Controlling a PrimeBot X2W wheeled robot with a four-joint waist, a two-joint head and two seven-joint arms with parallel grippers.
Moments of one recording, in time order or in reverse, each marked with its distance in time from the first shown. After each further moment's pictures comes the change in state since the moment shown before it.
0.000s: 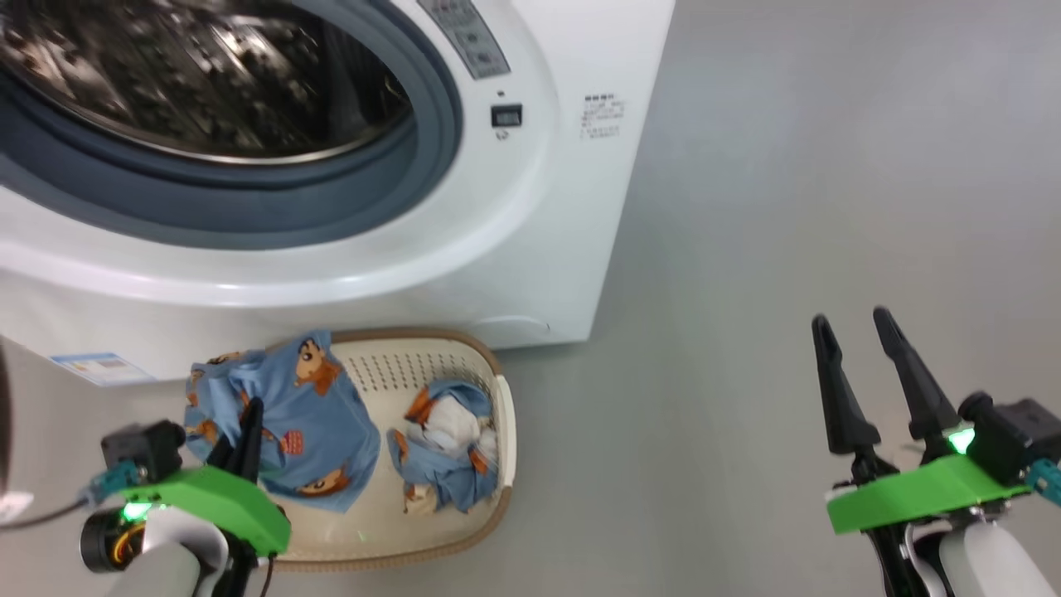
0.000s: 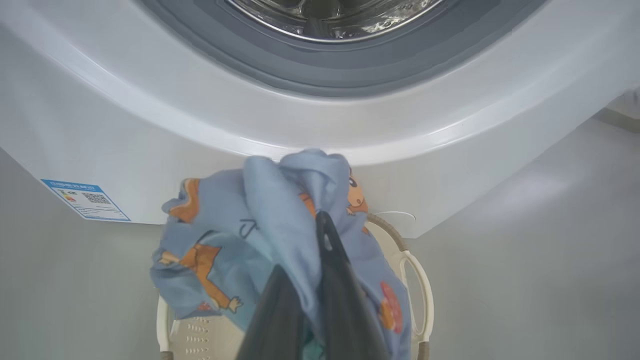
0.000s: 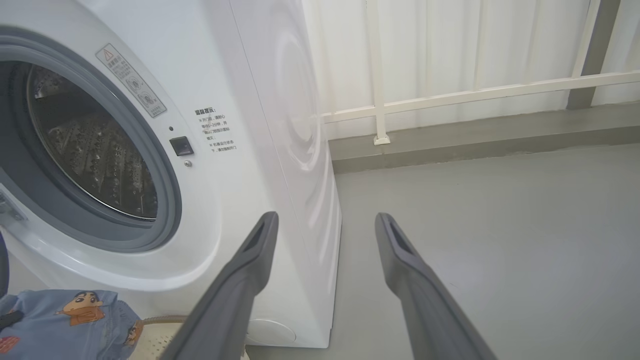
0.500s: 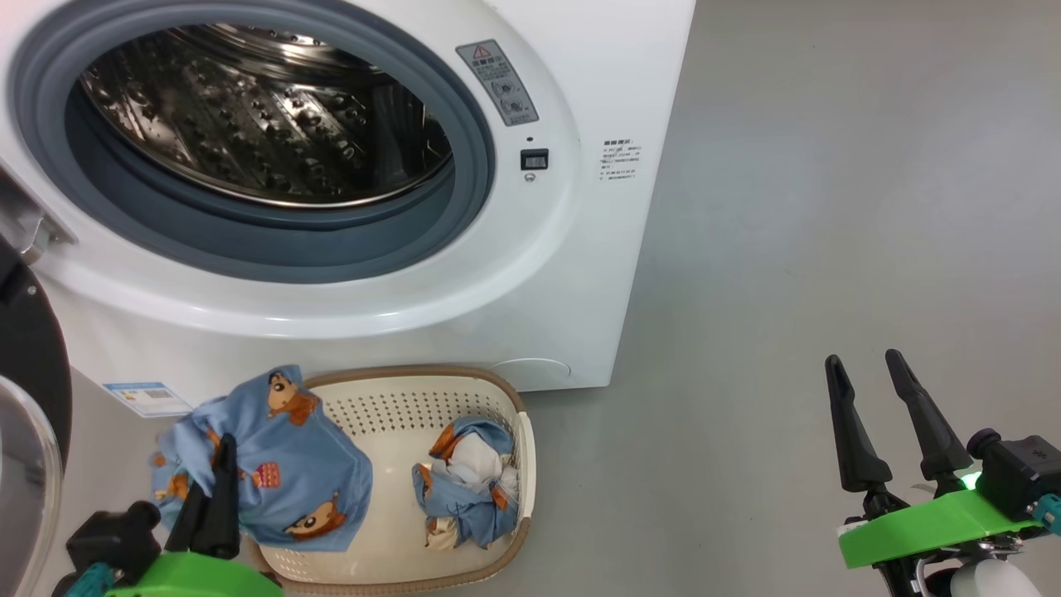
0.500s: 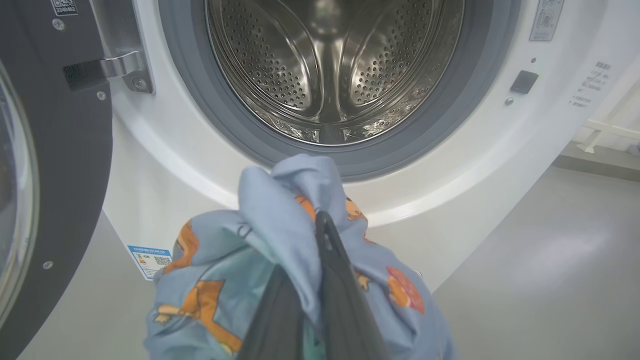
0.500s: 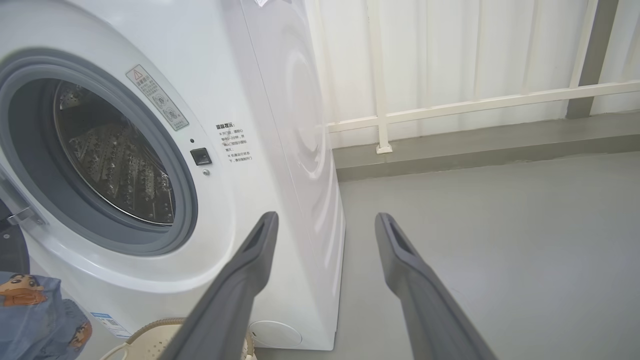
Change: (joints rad) left arm 0.366 -0.090 0.373 -0.482 0.346 0.028 0.000; right arm 0.086 -0.003 -0.025 0.001 0.001 0.000 0.000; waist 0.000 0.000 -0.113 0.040
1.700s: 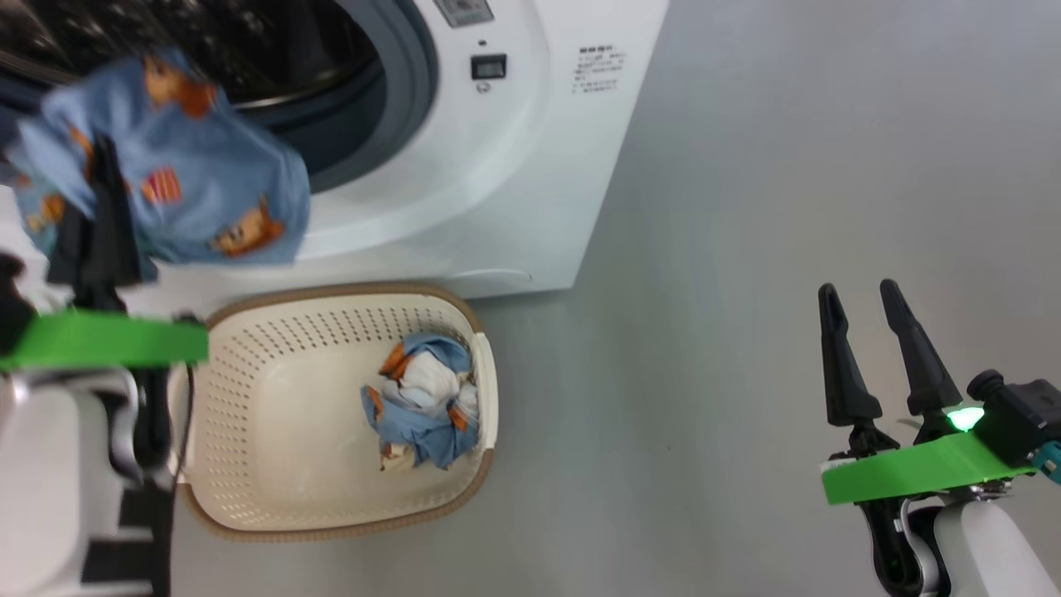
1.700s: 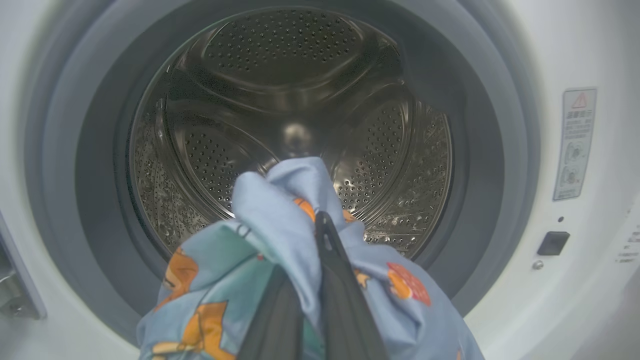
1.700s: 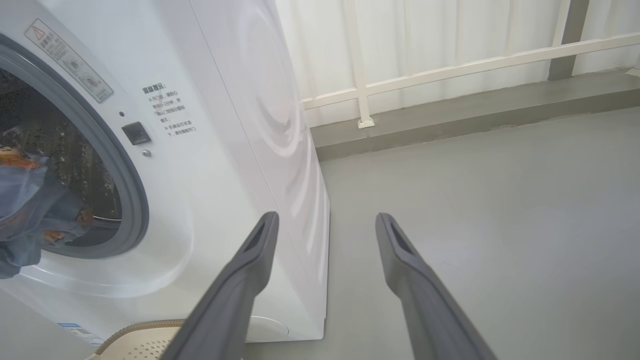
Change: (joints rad) left arm -0.403 -0.015 0.123 -0.085 0.122 -0.029 -0.007; right arm -0.105 0.056 -0.015 -0.021 0.000 0.000 0.000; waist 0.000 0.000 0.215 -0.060
